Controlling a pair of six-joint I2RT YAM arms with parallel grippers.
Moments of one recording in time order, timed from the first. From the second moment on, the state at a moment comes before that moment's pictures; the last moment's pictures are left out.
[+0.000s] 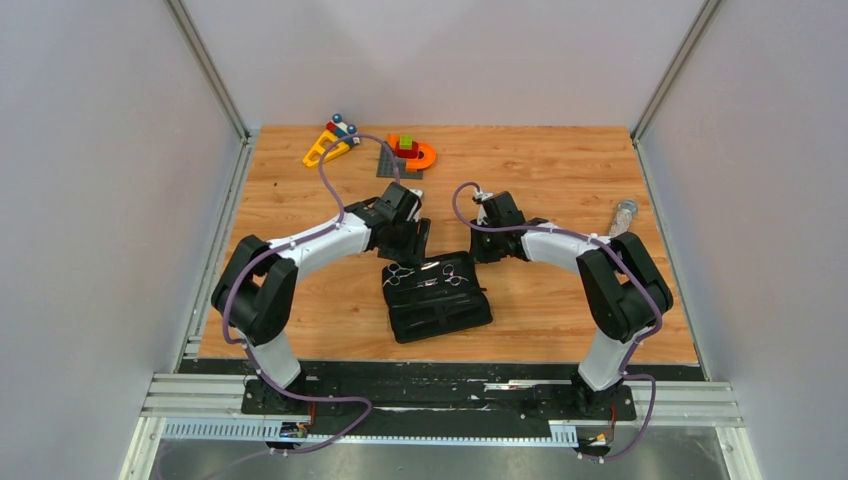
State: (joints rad) left arm -0.64 1.72 1.19 -0.51 0.04 -0.41; right arm 0.48 1.76 0.99 -0.18 -0.15 0.33
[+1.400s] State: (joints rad) left arm -0.61 1.74 1.10 -0.45 0.12 -0.48; right arm 0.48 1.77 1.00 -0.16 -0.16 0.35
